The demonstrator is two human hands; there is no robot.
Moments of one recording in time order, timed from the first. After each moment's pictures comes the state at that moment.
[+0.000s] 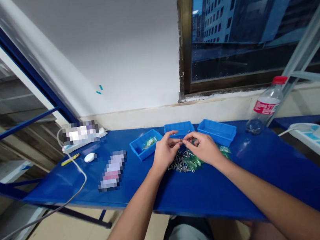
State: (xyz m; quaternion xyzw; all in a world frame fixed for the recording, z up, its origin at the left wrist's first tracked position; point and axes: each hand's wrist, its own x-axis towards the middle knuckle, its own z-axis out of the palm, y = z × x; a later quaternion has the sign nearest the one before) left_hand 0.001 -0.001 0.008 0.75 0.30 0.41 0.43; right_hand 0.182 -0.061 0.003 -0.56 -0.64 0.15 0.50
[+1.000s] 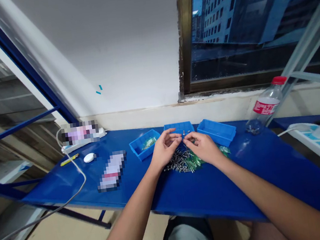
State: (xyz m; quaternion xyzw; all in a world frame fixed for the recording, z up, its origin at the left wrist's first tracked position) left_hand 0.000 0.004 0.010 0.70 0.24 0.45 0.51; right_hand 0.186 -0.058 -0.002 -0.54 -0.65 0.18 0.50
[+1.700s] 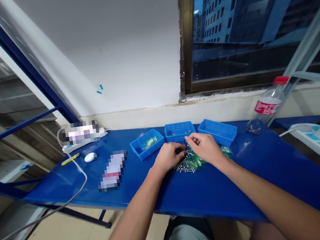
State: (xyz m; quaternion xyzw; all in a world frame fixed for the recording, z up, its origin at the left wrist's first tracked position) left_hand -0.003 0.006 0.001 0.90 0.28 0.24 0.22; right_hand 0.185 -0.063 0.007 -0.58 -0.66 0.08 0.47
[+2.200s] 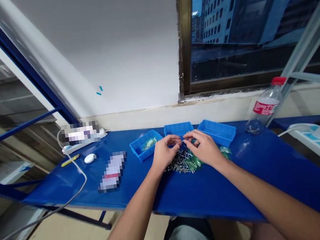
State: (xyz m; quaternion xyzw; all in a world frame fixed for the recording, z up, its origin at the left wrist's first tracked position) left_hand 0.002 0.005 0.005 0.76 0.31 0.43 0.38; right_hand 0.184 -0.064 0.006 -0.53 -0.68 0.08 0.51
